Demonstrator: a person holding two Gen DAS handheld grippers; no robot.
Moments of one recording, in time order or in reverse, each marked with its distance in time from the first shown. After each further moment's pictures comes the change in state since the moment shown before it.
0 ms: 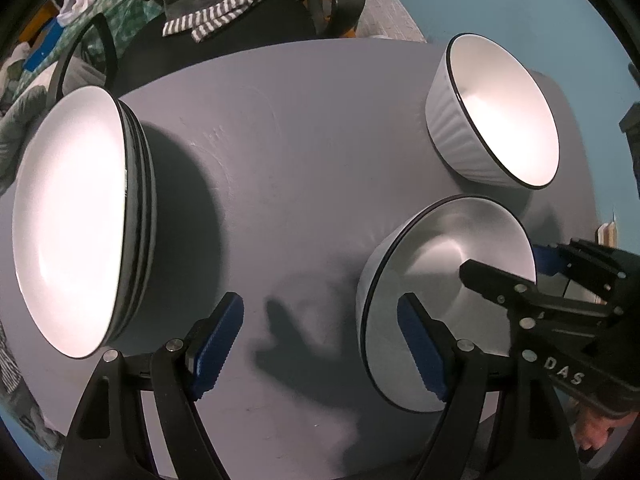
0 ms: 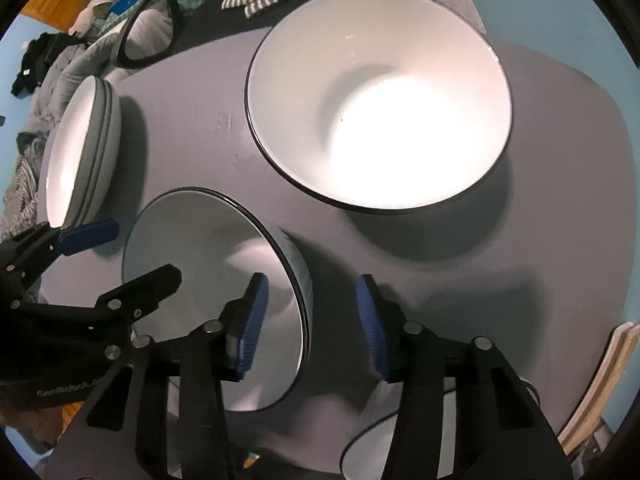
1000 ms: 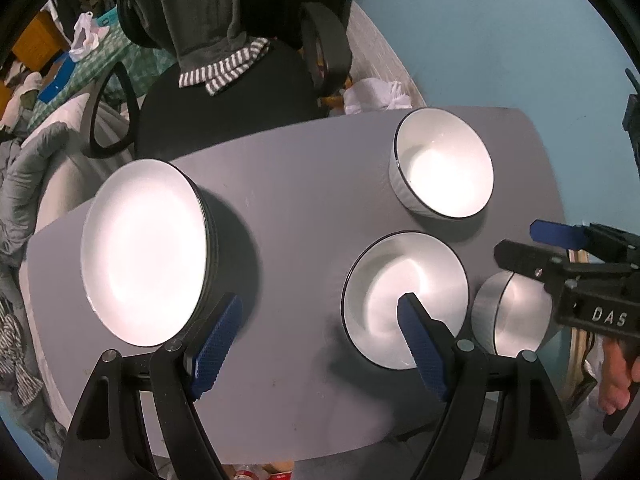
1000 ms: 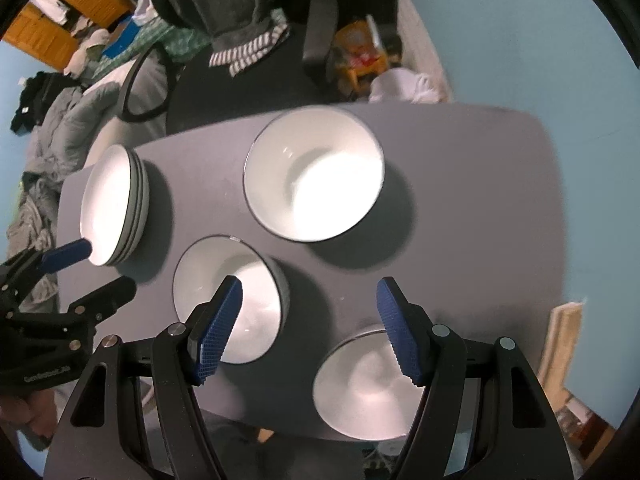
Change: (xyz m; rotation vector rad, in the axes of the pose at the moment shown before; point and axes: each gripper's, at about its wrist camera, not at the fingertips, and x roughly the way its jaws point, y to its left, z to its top) left arm -0.066 0.001 -0.001 0.052 -0.123 0.036; right arm -0.077 -0.015 0.000 0.069 -0.115 0.006
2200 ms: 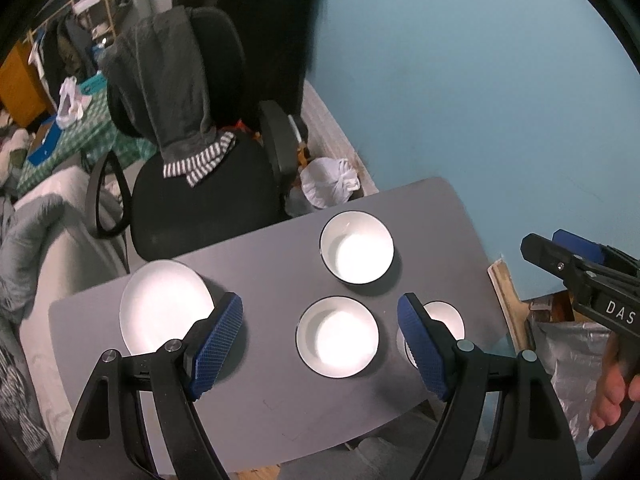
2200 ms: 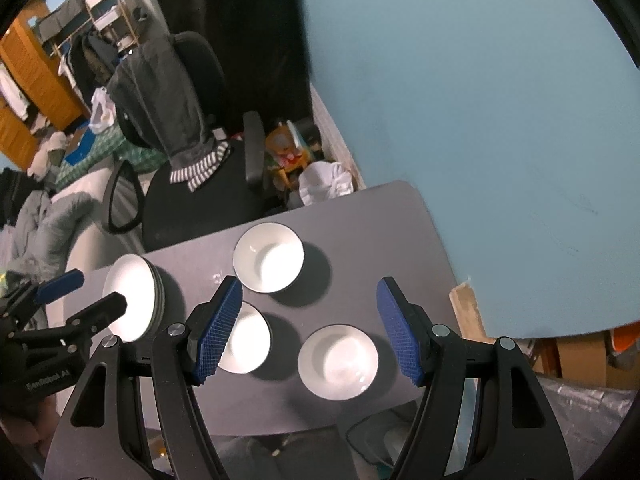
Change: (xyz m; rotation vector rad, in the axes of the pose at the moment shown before) left arm -0.141 -0.023 0.017 0.095 -0.225 -0.092; right arm -0.167 0.016 -0.033 0.201 -0.344 -0.212
